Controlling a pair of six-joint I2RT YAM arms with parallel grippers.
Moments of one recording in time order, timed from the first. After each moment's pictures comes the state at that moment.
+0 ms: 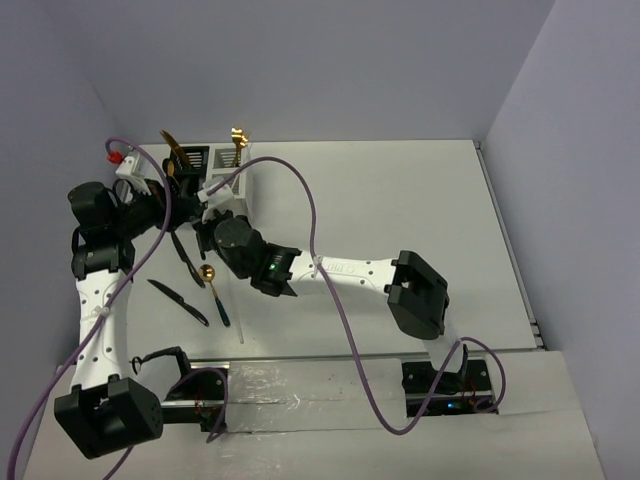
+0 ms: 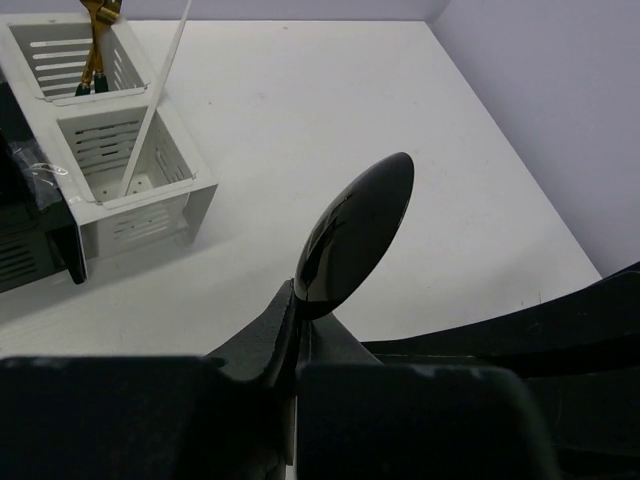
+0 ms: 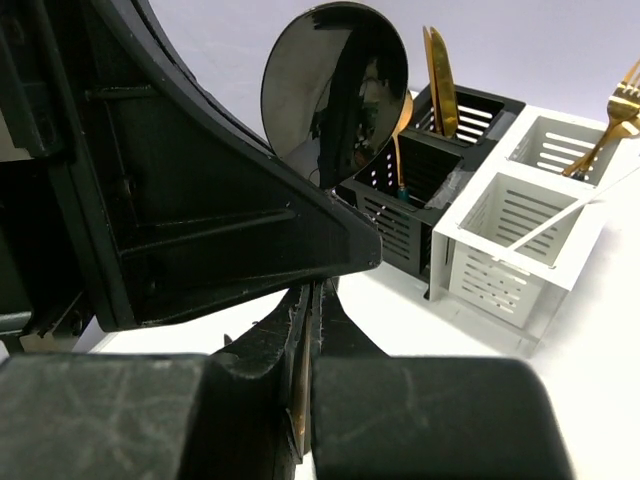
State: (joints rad) left arm 0.25 1.00 0.95 -0.26 0.89 -0.19; right arm 1.22 2.00 1.66 0.34 0.53 0.18
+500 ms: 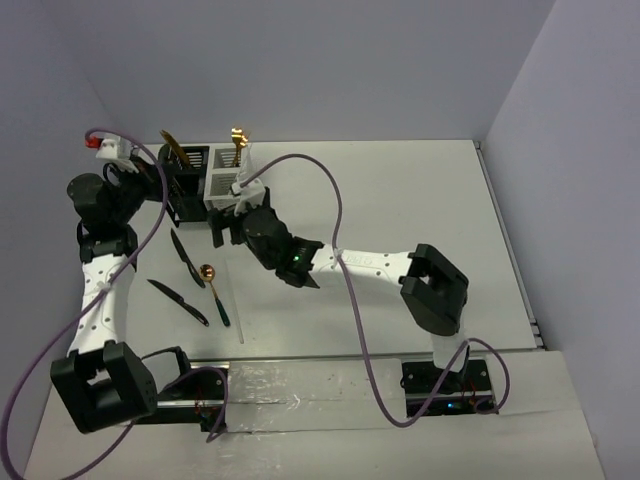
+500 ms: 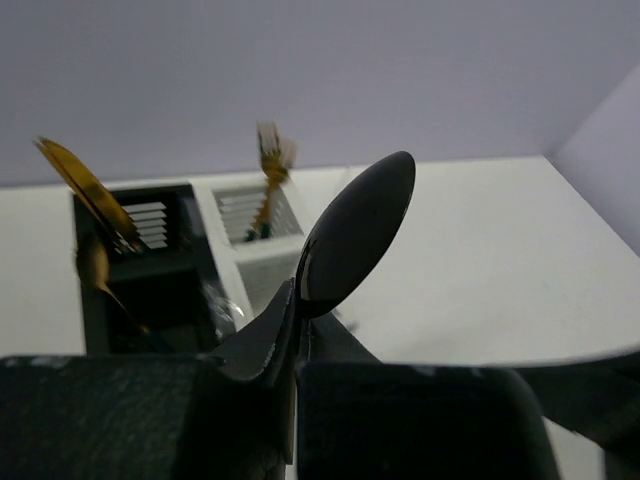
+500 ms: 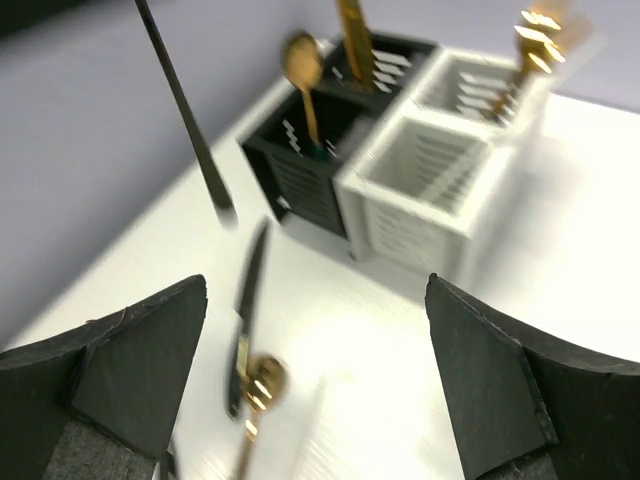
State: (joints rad) left arm 0.25 1.10 0.91 0.16 0.68 -0.26; right arm 1.12 1.94 1.51 0.35 0.48 0.23
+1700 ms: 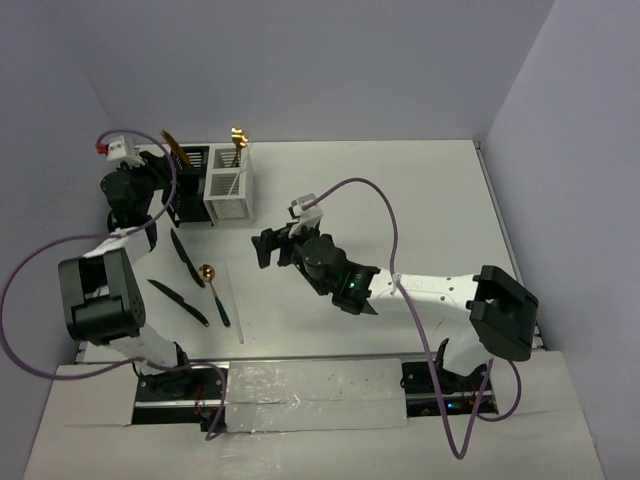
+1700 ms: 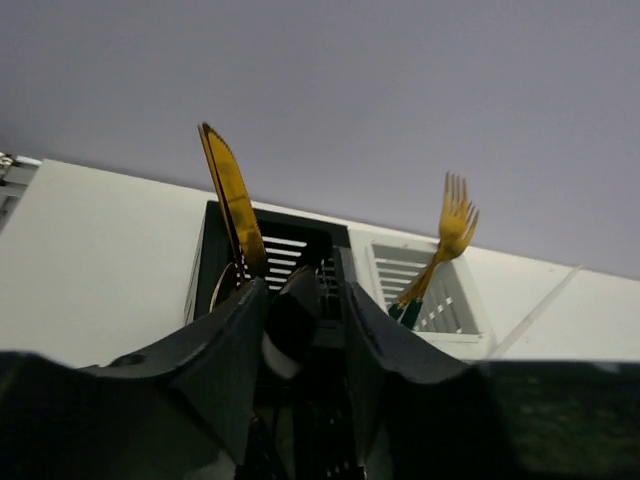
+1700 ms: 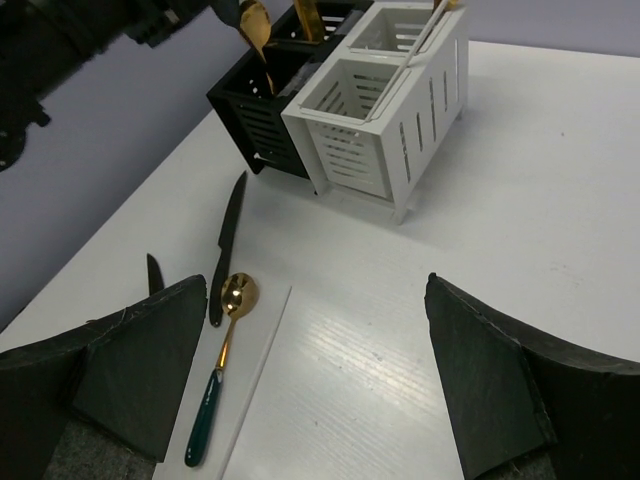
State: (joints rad) left arm 0.22 1.66 0.89 0.80 0.30 -0.36; right arm 1.12 1.51 0.95 0.48 0.52 0.31
